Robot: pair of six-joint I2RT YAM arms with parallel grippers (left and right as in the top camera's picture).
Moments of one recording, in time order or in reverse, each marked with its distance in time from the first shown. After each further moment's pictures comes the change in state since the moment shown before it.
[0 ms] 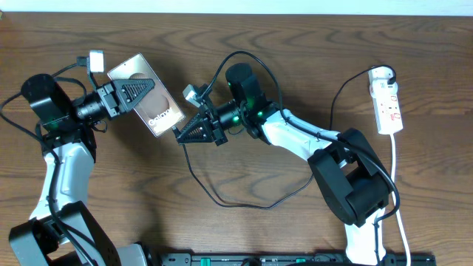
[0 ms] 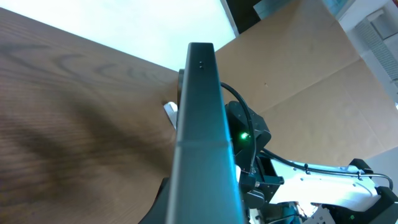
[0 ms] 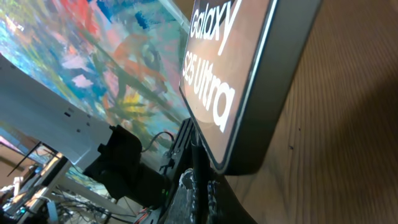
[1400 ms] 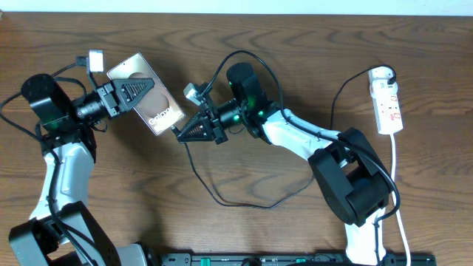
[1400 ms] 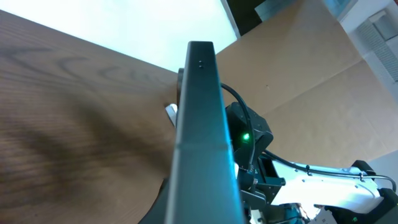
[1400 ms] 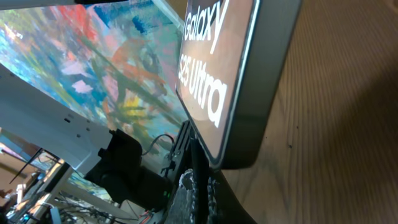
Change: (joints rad) left arm 0.000 0.000 0.000 0.001 -0.011 0.004; right arm -0.007 0.000 -0.001 0.019 0.007 0.041
